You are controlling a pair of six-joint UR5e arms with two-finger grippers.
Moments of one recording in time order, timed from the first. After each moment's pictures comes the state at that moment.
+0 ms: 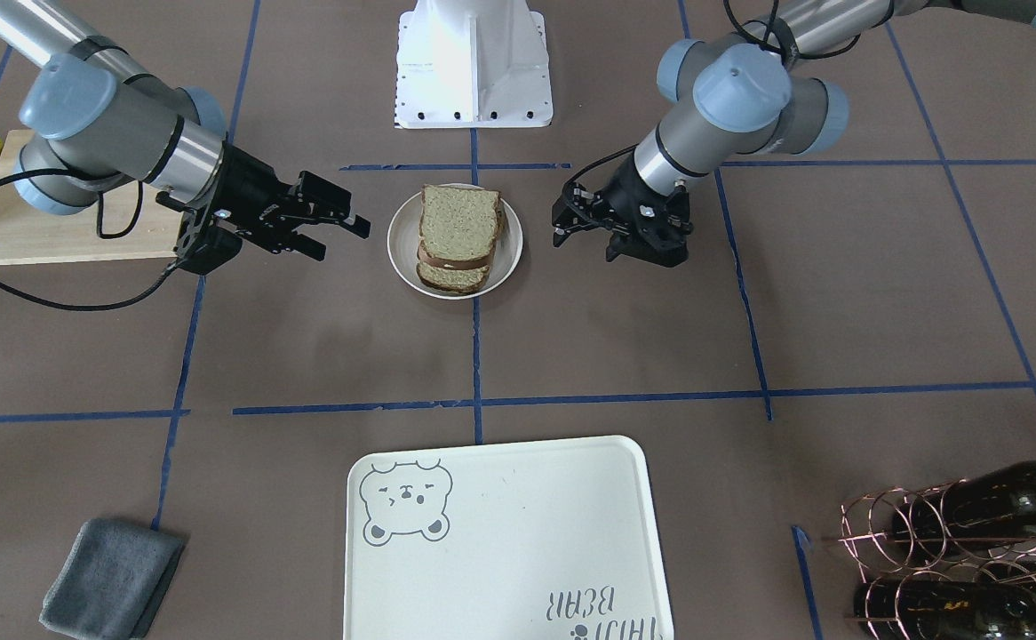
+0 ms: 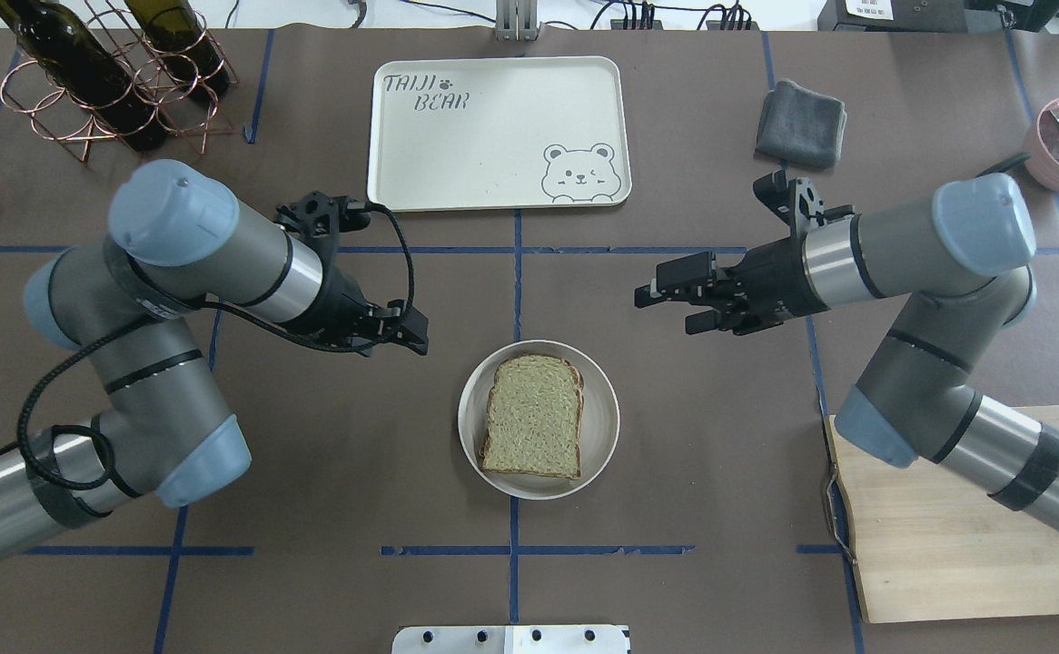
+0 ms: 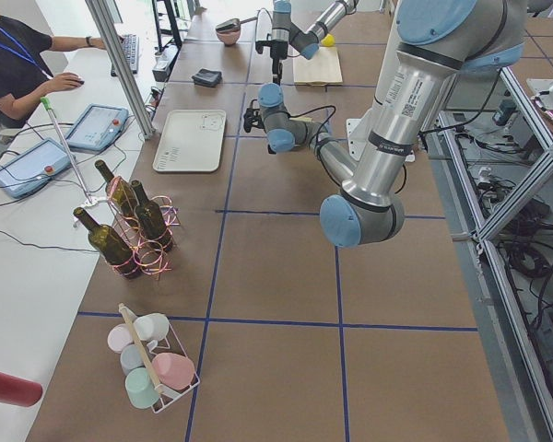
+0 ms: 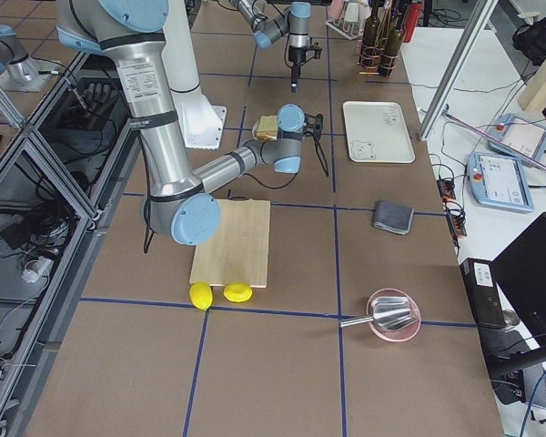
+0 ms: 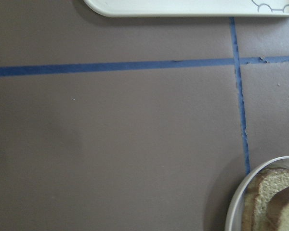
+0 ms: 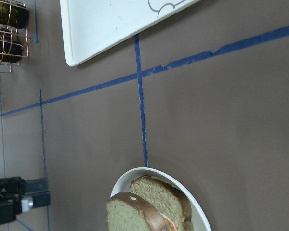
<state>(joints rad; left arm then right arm) -0.61 -2.05 -1.70 -2.06 -2.13 -1.21 0.76 -1.26 1.64 -0.45 2.26 1.61</state>
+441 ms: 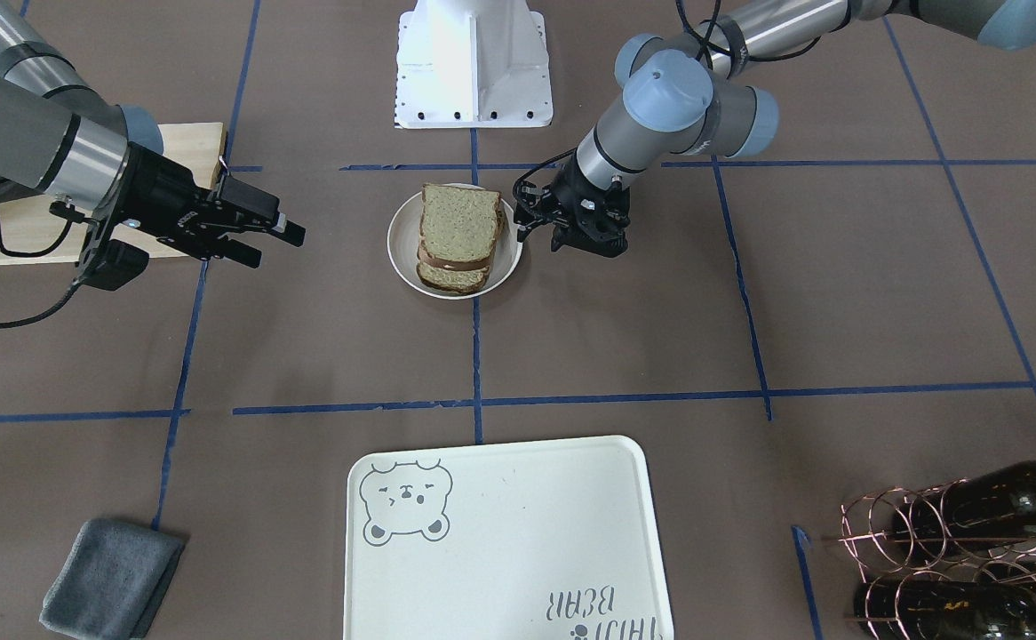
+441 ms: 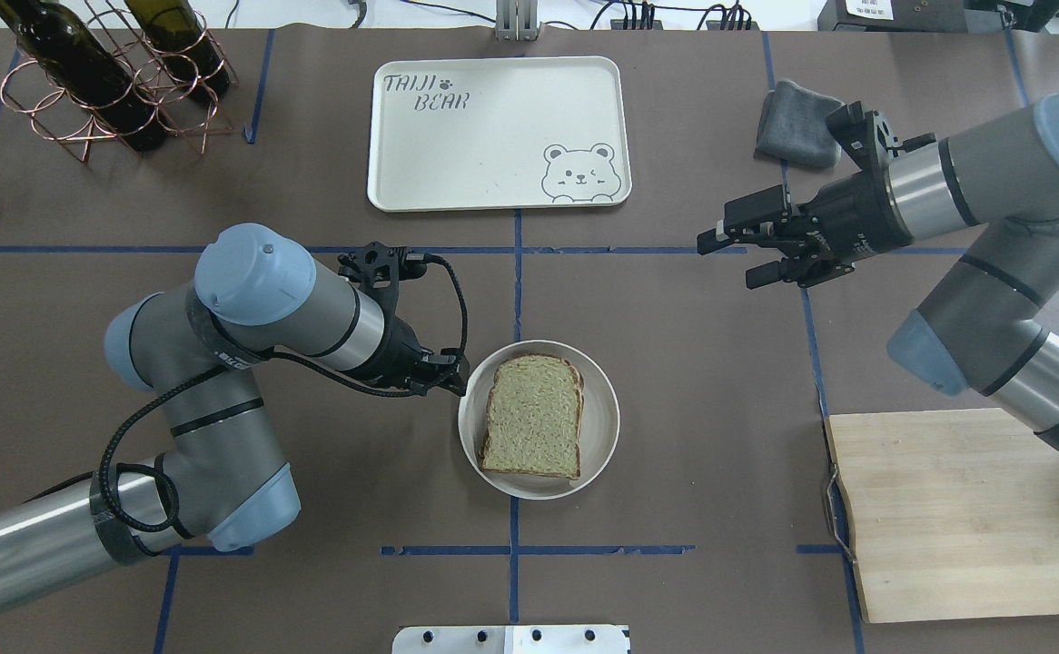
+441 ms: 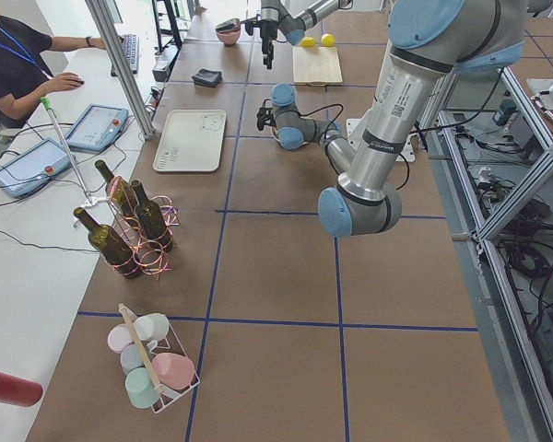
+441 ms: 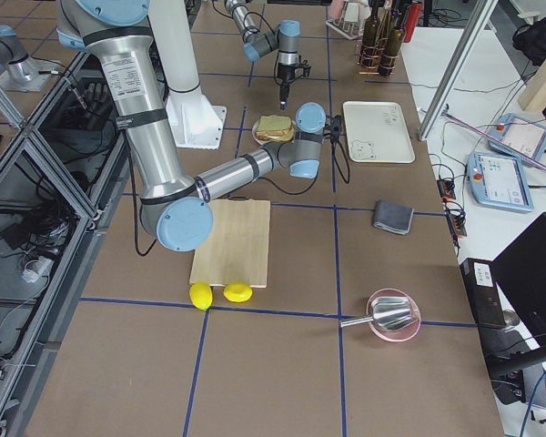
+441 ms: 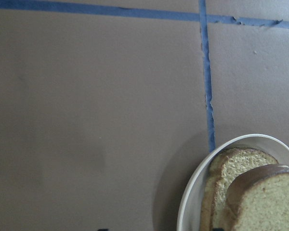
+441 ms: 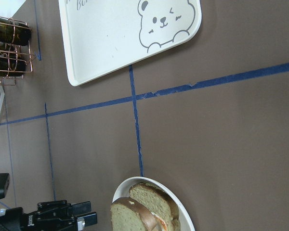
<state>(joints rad) -0.52 -2.10 -1.63 -2.11 -2.07 -1.24 0.91 -1.27 1.64 -0.48 2.44 1.61</state>
